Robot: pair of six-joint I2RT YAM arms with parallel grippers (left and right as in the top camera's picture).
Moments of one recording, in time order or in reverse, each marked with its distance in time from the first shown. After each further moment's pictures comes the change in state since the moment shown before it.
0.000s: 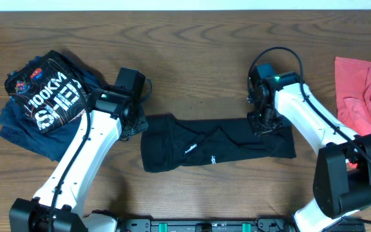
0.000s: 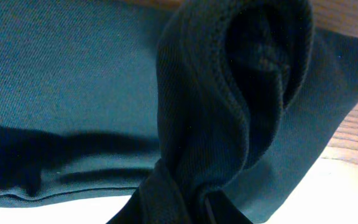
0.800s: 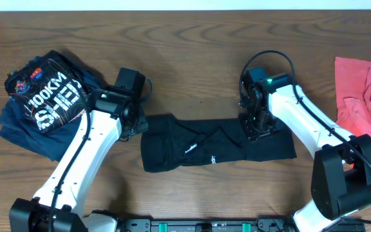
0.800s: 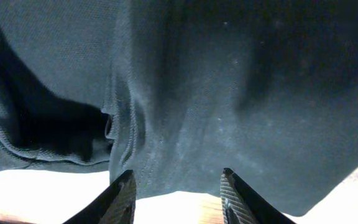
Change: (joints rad) left arm 0.000 0.000 0.000 -0.008 0.010 0.007; right arm 0.043 0.000 0.000 -0.033 -0.073 -0.005
